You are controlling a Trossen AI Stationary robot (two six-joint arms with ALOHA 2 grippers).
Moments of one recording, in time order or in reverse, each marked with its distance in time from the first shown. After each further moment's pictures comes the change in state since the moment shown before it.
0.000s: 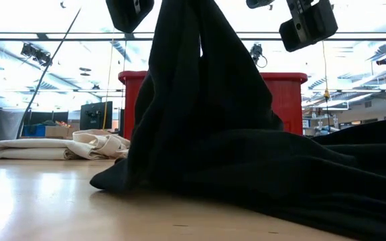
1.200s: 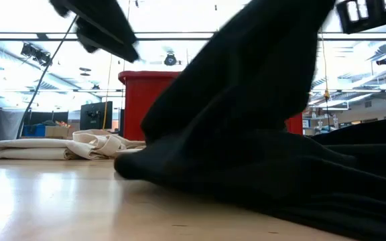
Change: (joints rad) left arm 0.066 -0.128 -0.001 -0.592 0.009 -0.033; right arm 0.038 -0.166 0.000 -0.378 -0.326 -0.115
